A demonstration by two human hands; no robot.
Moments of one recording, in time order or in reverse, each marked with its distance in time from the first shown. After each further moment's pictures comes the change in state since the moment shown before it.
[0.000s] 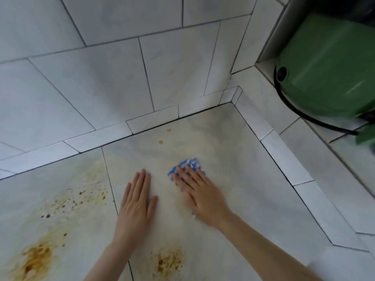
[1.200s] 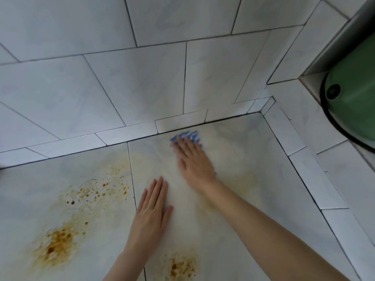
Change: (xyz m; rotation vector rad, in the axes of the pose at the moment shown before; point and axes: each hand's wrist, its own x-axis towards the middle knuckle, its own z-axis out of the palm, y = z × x) left_hand -0.017 -0.005 -0.001 -0.043 0.002 -0.028; right_hand 0.126 -0.011 0.001 -0.026 0.065 0.069
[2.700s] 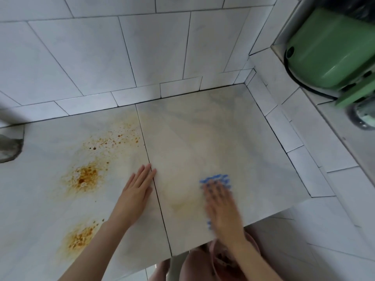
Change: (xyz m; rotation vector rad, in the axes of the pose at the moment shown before) left_hand -0.115 -0.040 -0.024 -0.068 -0.131 0.081; right_hand -0.298 -0.060 0.011 -0.084 -0.033 0.177
